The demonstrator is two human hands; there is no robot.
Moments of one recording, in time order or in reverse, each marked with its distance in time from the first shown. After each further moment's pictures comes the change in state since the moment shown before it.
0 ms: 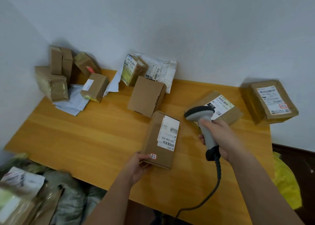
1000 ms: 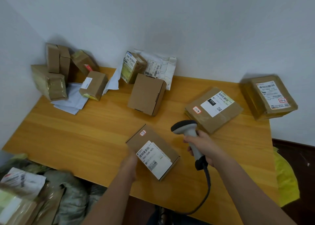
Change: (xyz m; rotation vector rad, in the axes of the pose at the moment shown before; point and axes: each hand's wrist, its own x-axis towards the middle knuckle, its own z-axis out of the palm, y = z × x) left_hand -0.006 0.011 -0.011 0.429 0.472 -0.113; right_hand 0.016 0.053 0.030 -0.212 -0.136 0.164
